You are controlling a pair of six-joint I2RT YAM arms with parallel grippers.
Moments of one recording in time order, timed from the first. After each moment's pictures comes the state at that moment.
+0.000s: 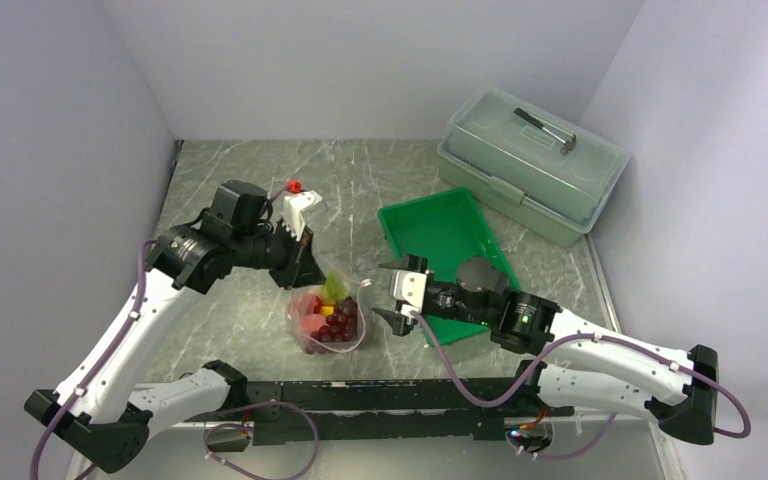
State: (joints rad) left arm -0.53 1.05 1.29 -1.01 0.56 -0.02; right arm 1.10 0.87 0.75 -0.08 -0.17 -0.51
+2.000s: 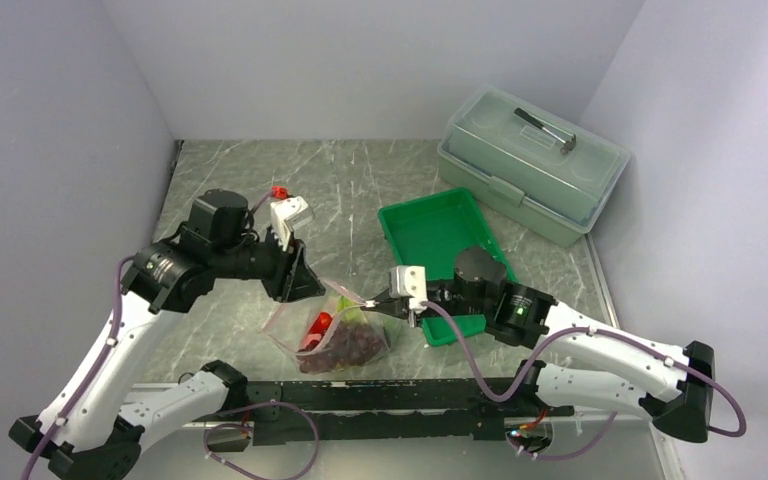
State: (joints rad) left arm -0.53 0.95 1.29 -1.01 0.66 -0.03; right arm 1.07 0.93 0.79 0.02 -0.51 -0.37
